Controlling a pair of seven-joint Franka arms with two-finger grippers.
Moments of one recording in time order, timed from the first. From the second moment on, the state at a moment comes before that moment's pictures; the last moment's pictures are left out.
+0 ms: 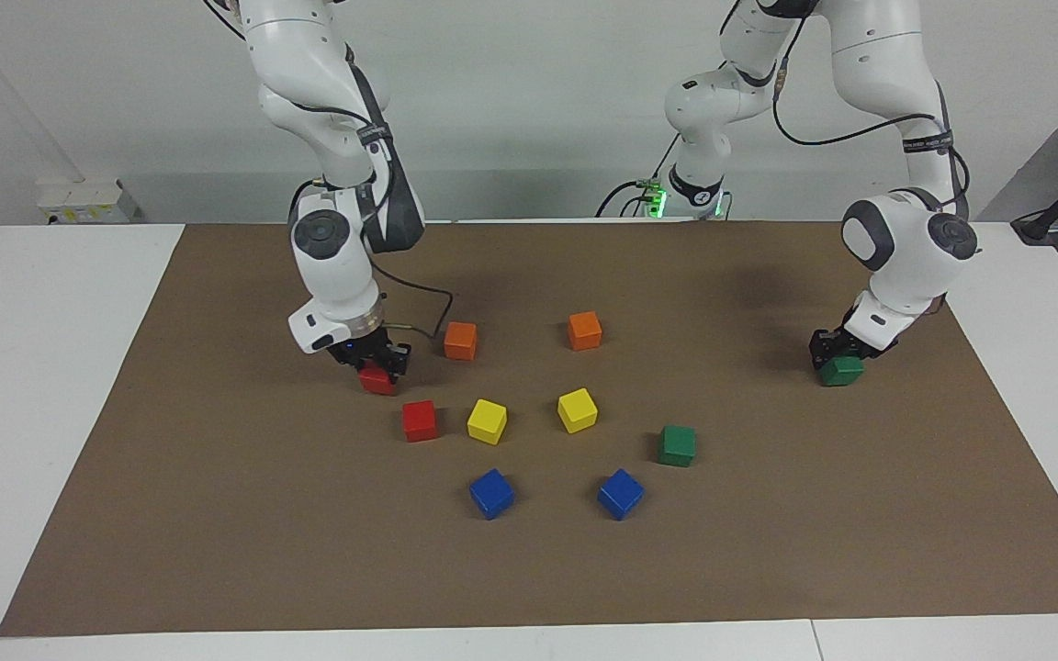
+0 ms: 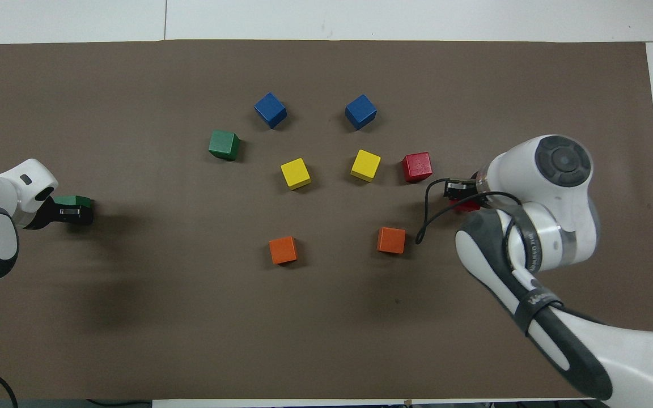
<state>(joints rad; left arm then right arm) 0.29 0.19 -0.11 -2.19 0.01 2.37 0.25 0.19 0.18 -0.05 -2.08 0.01 2.29 0.27</state>
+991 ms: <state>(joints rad) 0.29 0.19 -0.11 -2.19 0.01 2.37 0.27 -0.07 0.25 -0.05 -2.01 0.01 2.28 -0.19</state>
